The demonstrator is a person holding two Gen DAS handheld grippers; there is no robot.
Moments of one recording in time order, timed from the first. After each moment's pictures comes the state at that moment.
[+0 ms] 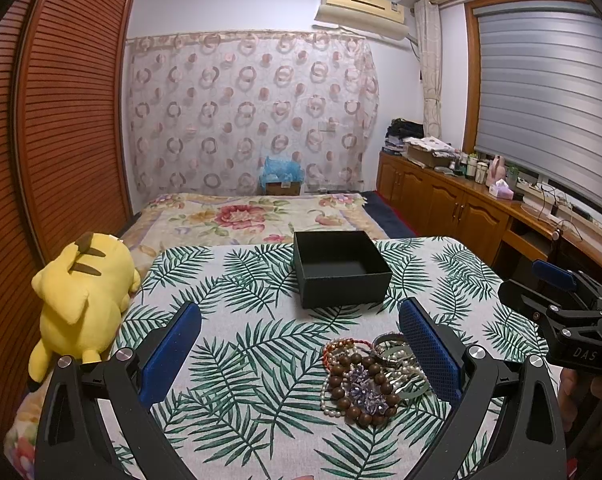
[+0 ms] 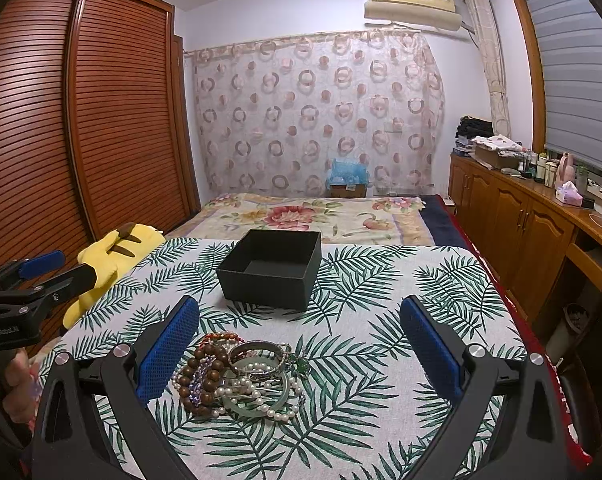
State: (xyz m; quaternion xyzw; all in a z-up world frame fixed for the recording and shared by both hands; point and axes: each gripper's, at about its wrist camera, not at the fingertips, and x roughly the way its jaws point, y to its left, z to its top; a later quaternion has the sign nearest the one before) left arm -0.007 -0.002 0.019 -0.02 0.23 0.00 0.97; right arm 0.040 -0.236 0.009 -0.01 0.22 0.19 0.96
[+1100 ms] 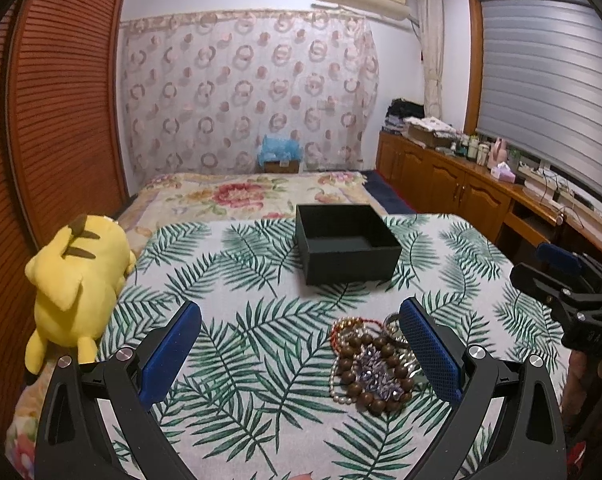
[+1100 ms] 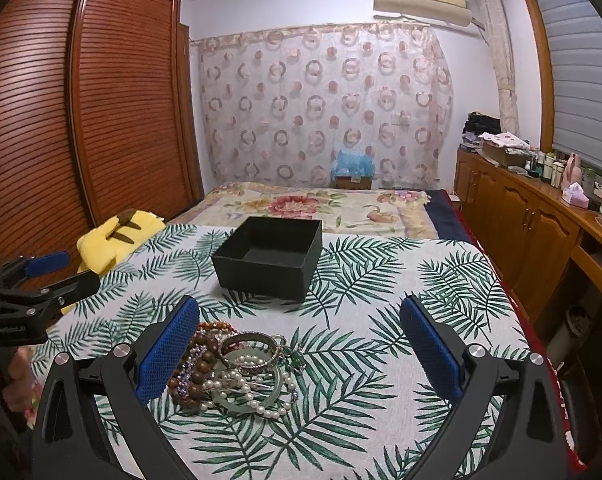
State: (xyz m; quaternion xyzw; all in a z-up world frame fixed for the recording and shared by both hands) left arm 0.007 0.004 -0.010 -0.02 0.27 0.00 0.96; right arm 0.049 -0.217 0.005 -0.02 0.24 0.20 0.95
